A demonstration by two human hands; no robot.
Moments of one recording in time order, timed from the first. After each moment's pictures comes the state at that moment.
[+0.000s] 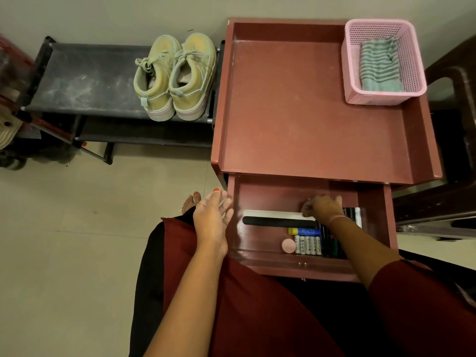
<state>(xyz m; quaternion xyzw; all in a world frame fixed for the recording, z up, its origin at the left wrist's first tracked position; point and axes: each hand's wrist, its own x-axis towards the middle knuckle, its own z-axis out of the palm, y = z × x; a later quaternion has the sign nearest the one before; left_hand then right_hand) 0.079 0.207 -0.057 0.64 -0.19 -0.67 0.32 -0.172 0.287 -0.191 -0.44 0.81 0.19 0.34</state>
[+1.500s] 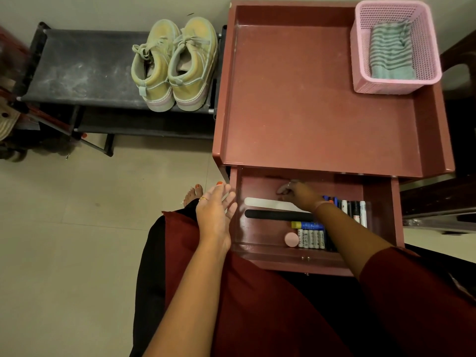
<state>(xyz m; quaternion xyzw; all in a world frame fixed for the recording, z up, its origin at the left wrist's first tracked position) 0.076 0.206 -0.055 0.65 -0.18 -0.67 0.31 -0.144 0.254 -0.220 -0.47 0.74 -0.08 0.47</state>
